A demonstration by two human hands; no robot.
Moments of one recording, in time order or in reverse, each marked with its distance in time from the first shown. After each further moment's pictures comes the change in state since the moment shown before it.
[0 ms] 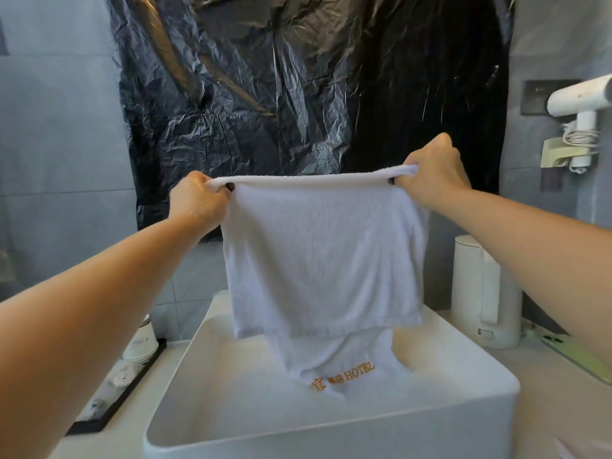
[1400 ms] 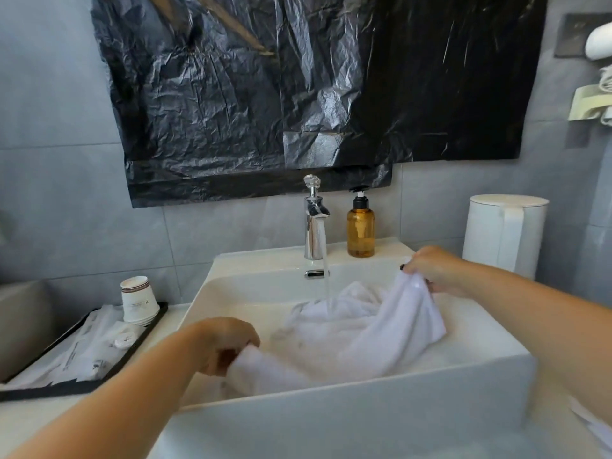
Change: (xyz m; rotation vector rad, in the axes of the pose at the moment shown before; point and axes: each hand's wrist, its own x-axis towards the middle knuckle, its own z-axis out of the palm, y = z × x) left_hand -0.139 -0.147 0.071 0.006 -1.106 -0.884; right_hand -0.129 0.081 0.112 0.456 -0.807 0.662
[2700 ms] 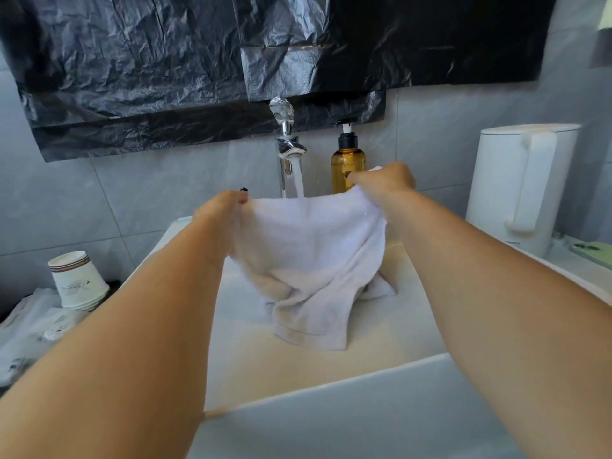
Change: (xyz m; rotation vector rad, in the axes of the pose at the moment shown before) left_hand 0.098 0.118 -0.012 -0.695 0.362 0.363; right_hand 0.053 -0.046 0.060 0.233 0.357 -0.154
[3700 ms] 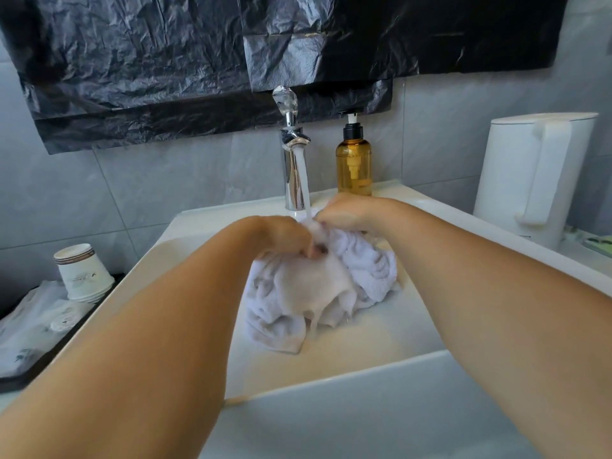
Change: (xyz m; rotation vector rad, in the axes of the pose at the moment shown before) left_hand -0.054 -0.021 0.043 1.133 -0.500 0.138; right_hand -0.023 0.008 0.036 -0.591 -0.661 -0.140
